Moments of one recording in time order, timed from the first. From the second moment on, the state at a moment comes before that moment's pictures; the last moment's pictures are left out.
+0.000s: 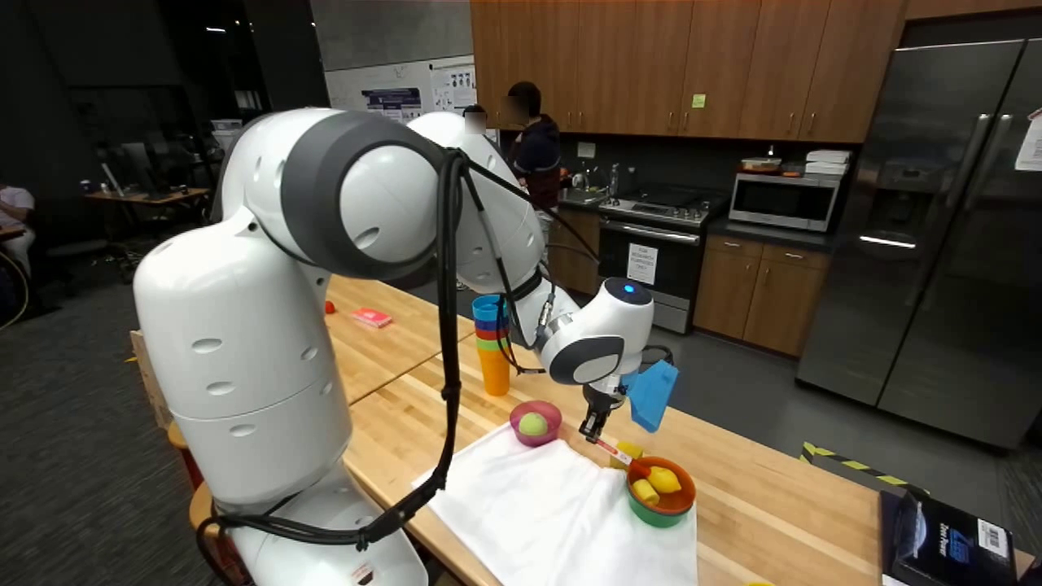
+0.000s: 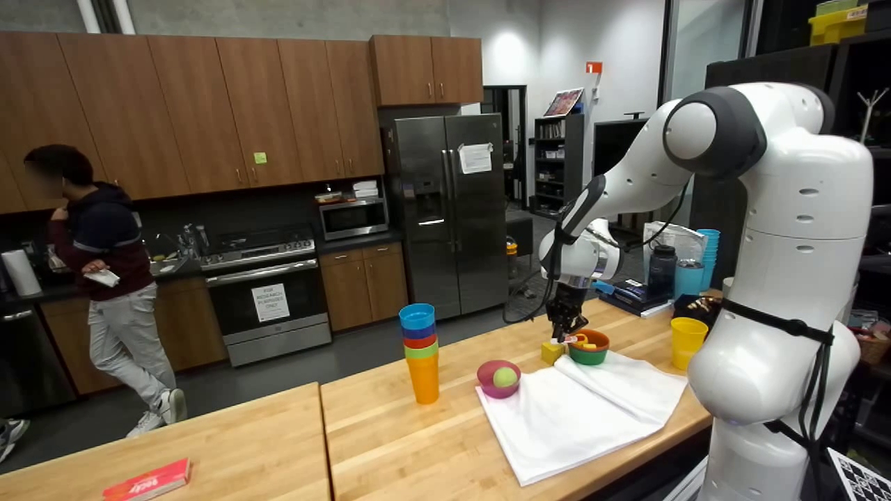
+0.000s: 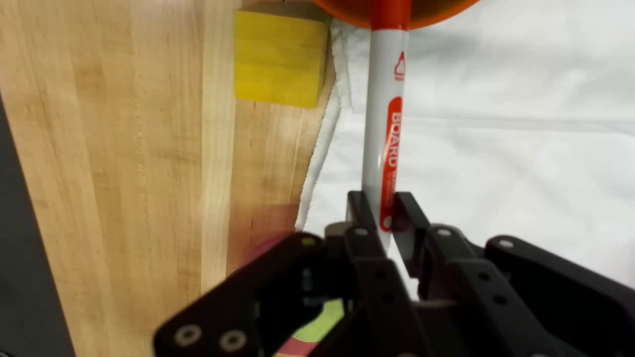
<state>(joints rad) -0.20 -0.01 -0.08 -2.53 0.40 2.61 -2.18</state>
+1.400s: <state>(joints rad) -0.18 -0.01 -0.08 -2.54 0.29 2.59 -2.20</state>
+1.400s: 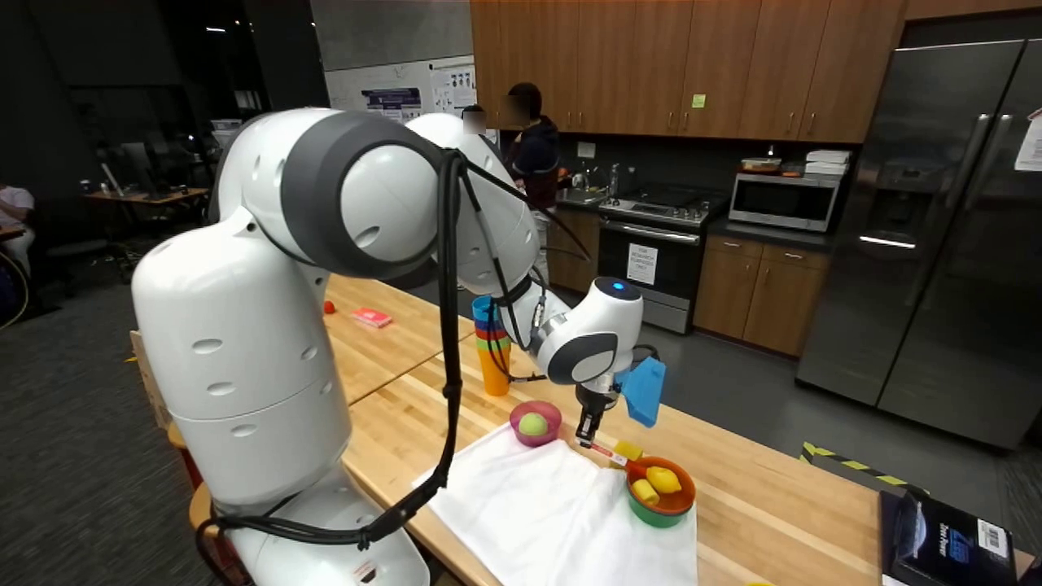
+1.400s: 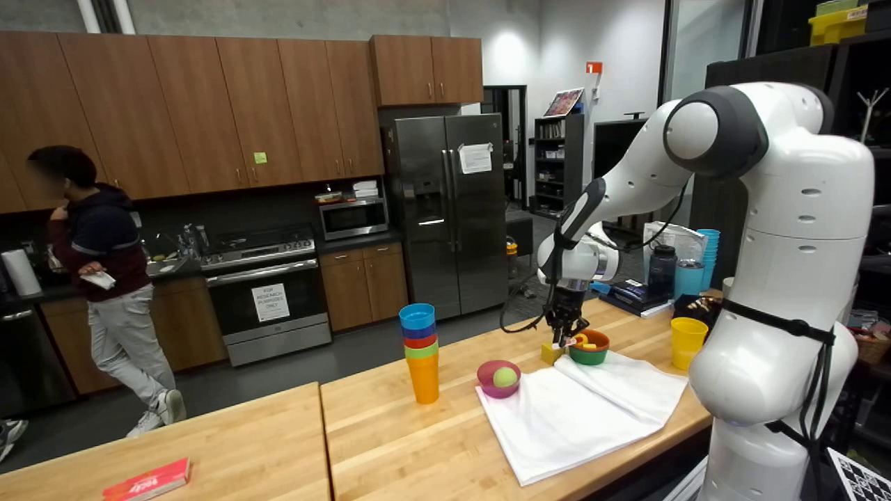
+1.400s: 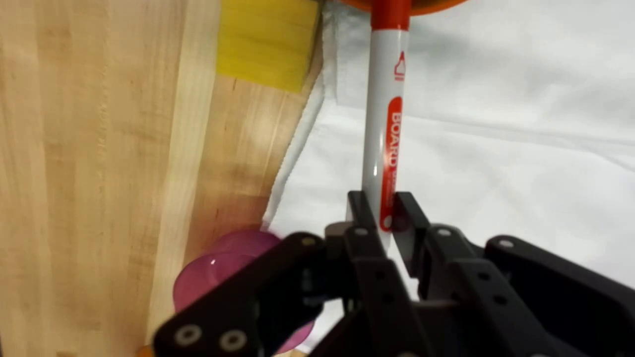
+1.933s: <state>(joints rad) -0.14 -0.14 -0.10 -2.57 0.18 2.31 -2.49</state>
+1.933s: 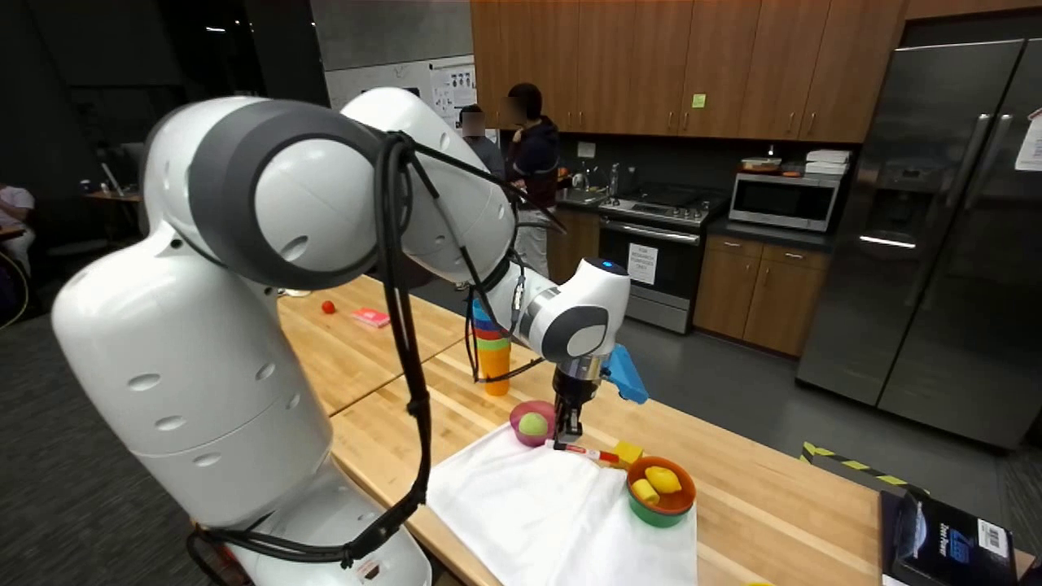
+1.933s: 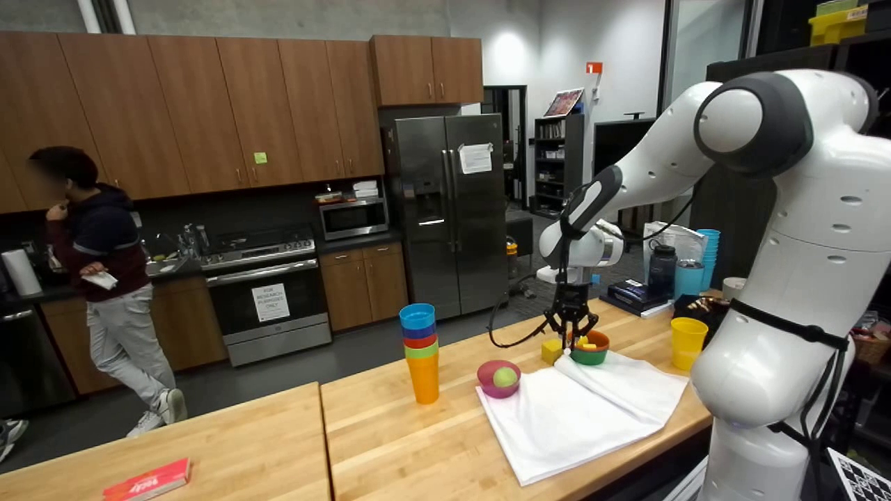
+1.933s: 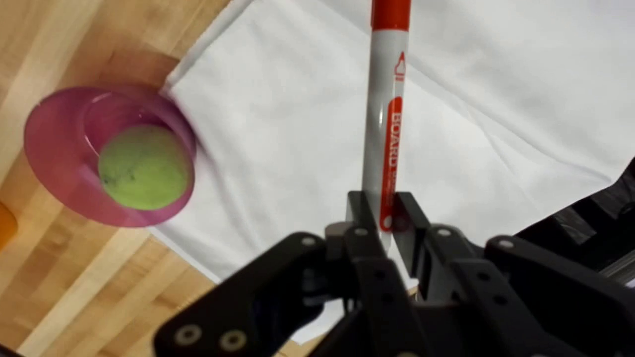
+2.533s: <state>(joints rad) -0.06 -0.25 -0.14 -2.62 0.16 2.24 -2.63</state>
